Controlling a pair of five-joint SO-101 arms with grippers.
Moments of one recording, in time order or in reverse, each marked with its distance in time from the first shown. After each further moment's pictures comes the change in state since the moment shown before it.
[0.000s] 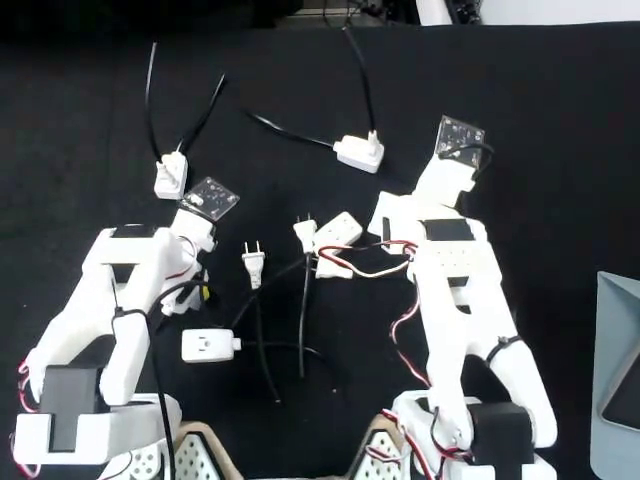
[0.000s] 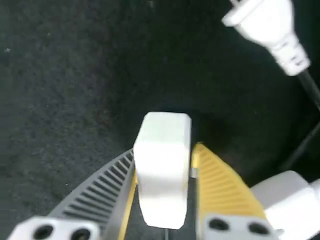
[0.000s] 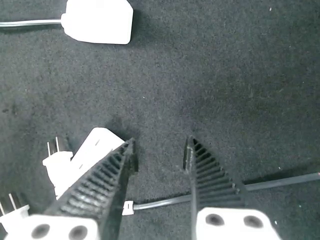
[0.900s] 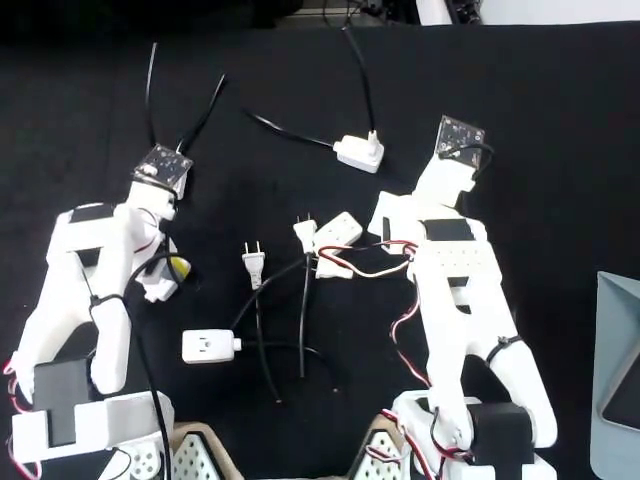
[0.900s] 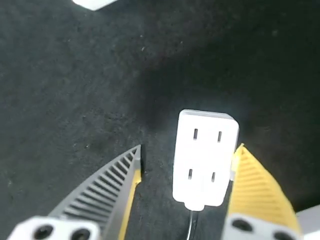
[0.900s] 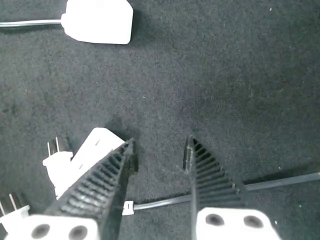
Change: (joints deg) left arm -9.0 0.6 -9.8 2.6 -0.1; right arm 0.0 0.0 0.0 0.0 0.0
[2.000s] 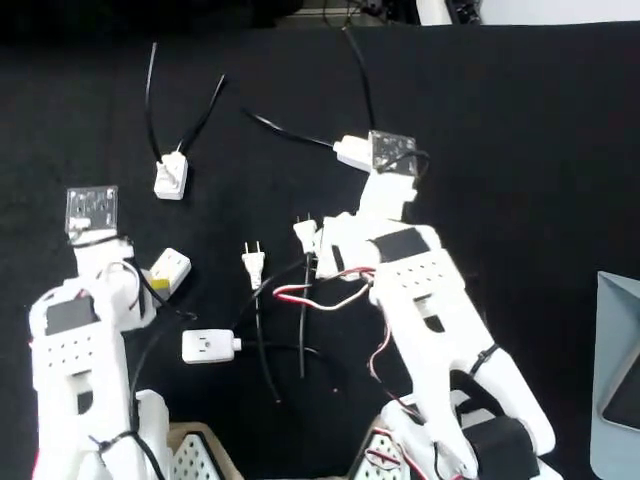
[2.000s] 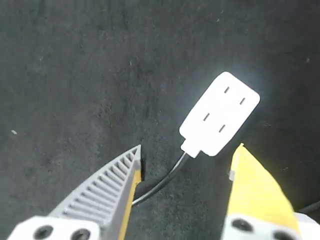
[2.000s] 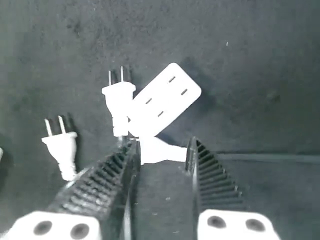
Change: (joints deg) left arm -6.9 -44.1 29.1 1.1 25.5; right arm -15.4 -4.7 0.8 8.4 -4.6
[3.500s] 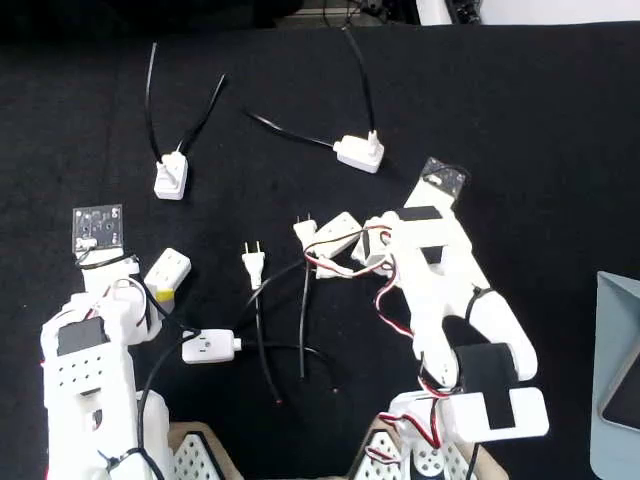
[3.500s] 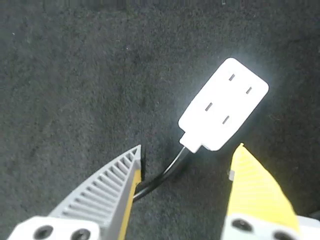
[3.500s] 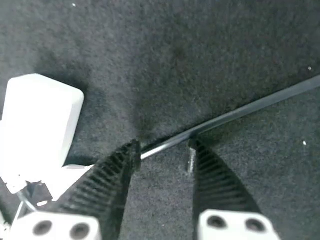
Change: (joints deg) left arm -0.1 -6.6 9.8 -5.0 1.1; right arm 11.5 21.7 -5.6 3.4 -11.4
